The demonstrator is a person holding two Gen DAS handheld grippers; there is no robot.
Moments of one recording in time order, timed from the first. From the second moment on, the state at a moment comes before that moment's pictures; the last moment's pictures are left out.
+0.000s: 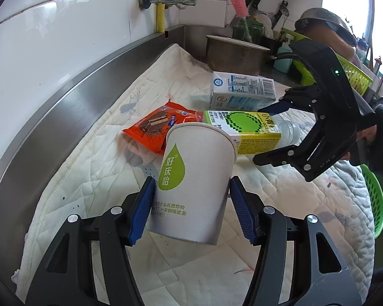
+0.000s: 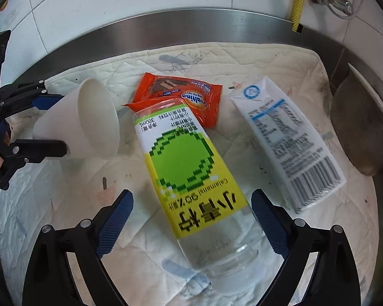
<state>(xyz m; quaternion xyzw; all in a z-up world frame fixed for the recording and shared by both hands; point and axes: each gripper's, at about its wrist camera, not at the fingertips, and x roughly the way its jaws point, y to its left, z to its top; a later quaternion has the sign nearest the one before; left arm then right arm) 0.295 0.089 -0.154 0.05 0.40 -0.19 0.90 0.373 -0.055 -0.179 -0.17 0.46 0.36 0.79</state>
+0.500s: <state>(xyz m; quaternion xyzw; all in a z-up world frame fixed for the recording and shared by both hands) 0.313 0.085 -0.161 0.04 0.43 -0.19 0.88 0.357 -0.082 -0.178 -0.14 0.49 0.34 0.79</state>
